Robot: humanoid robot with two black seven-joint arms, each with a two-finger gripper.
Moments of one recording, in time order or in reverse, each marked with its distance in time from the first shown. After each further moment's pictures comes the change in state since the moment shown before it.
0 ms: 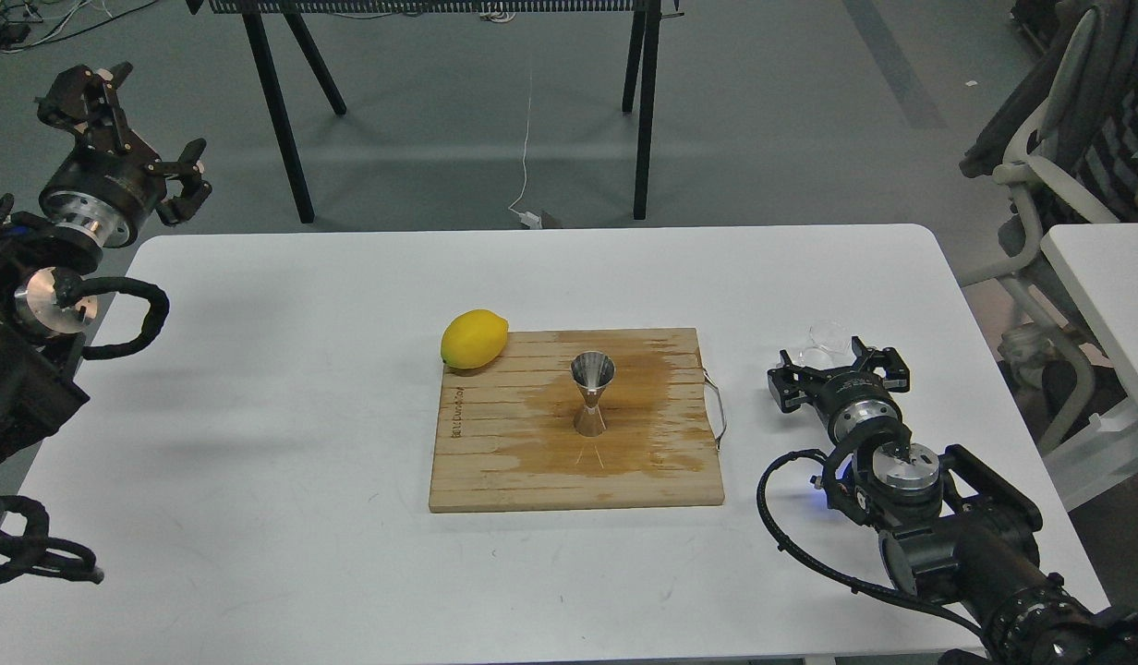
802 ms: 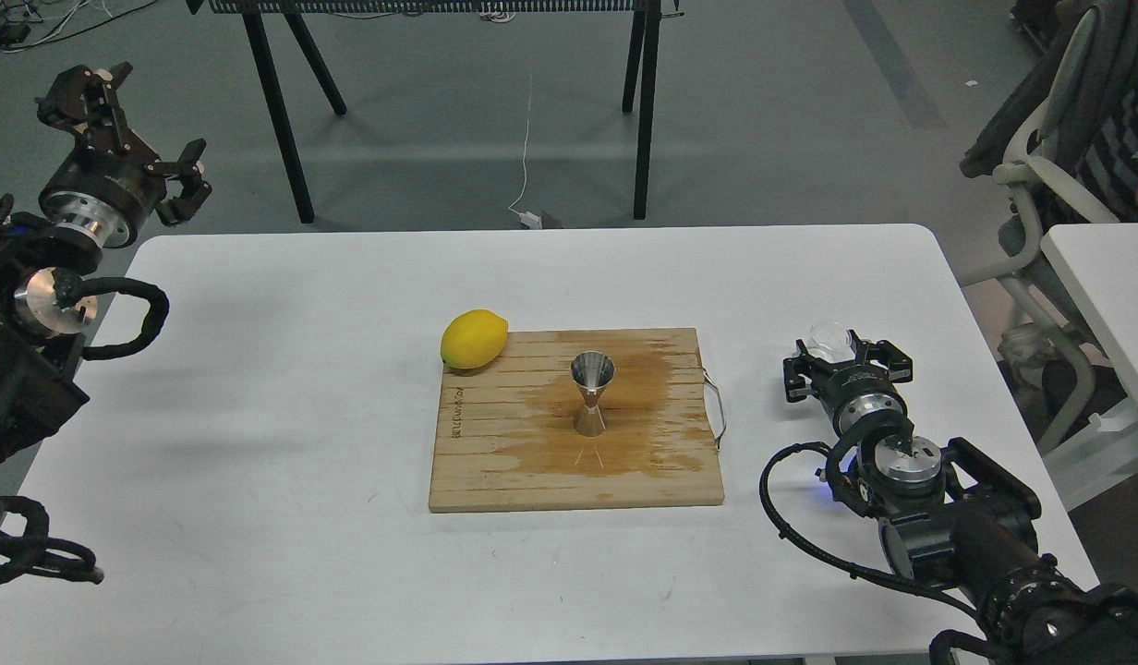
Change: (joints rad) left arm 0.001 0.005 0.000 0.000 0.000 0.000 0.001; right arm 0.040 0.008 -0.009 -0.070 0.002 0.039 -0.003
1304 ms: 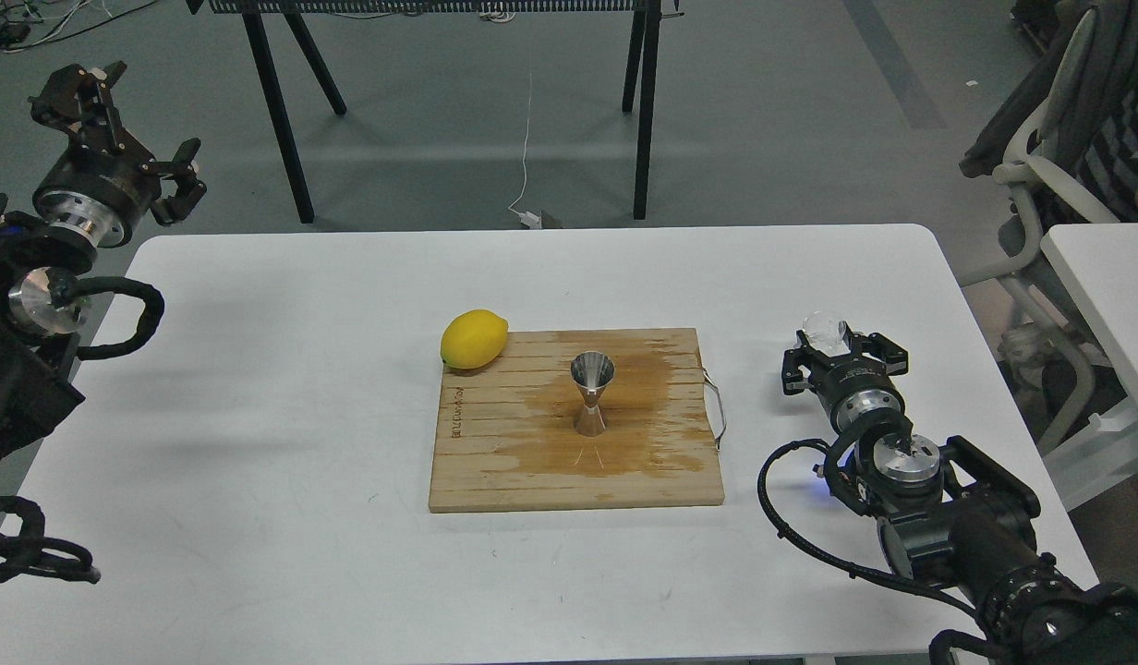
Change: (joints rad) left arm 0.000 0.001 0.000 0.000 0.000 0.000 -0.001; right arm 0.001 0.000 -0.002 0.011 -0.001 0.029 0.000
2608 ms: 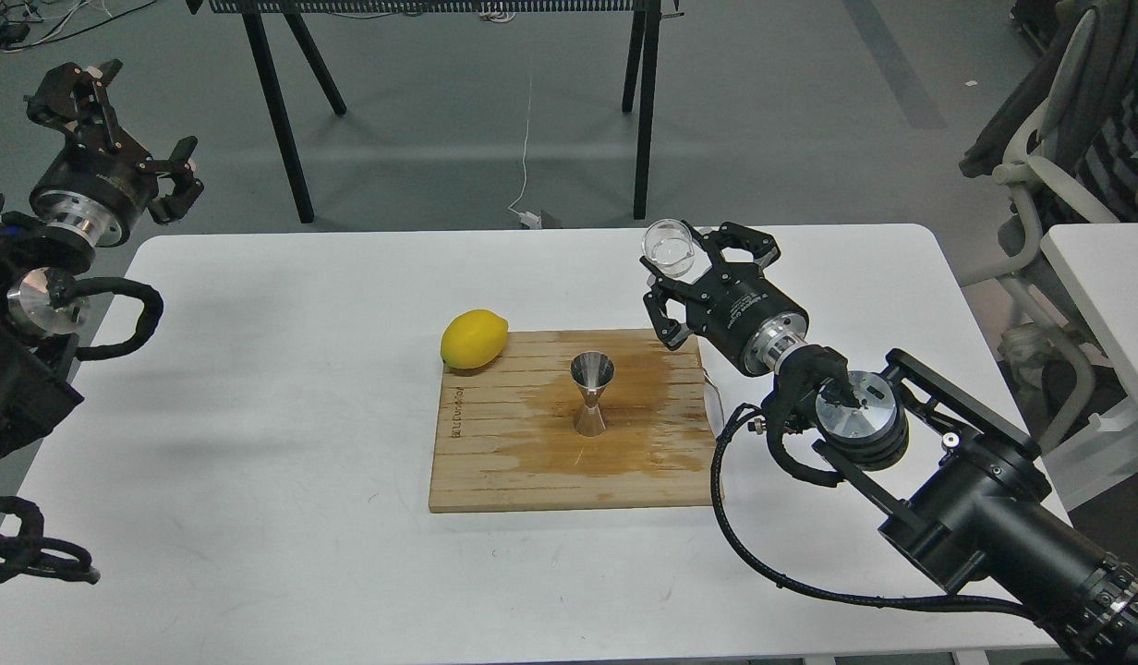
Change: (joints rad) left arm 0.001 0.002 0.000 0.001 0.000 0.000 -0.011; right arm 0.011 -0.219 -0.344 0.893 -0.168 -0.340 -0.054
